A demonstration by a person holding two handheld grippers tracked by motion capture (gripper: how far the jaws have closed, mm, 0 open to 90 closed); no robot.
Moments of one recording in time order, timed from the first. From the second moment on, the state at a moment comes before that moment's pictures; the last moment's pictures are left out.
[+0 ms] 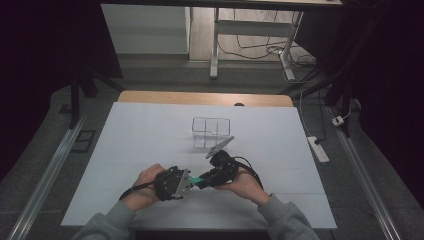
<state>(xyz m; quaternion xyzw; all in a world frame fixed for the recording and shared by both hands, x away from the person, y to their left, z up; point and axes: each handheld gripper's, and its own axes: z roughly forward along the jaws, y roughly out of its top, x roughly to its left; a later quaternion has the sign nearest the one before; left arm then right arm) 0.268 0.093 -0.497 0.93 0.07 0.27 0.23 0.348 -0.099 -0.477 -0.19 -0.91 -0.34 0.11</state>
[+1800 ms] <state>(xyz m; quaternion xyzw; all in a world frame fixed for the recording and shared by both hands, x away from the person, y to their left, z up) 0.294 0.131 -0.490 0.84 0.26 0.20 0.43 0.349 -0.131 -0.464 -0.22 -0.81 -0.55 -0.03</state>
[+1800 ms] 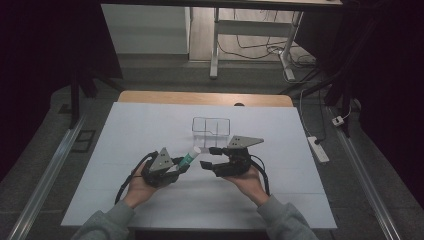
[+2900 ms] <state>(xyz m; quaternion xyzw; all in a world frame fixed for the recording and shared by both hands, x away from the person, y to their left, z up) 0.290 0.104 -0.499 0.86 0.24 0.22 0.40 0.347 -0.123 -0.473 -0.22 -0.79 -0.58 0.02</state>
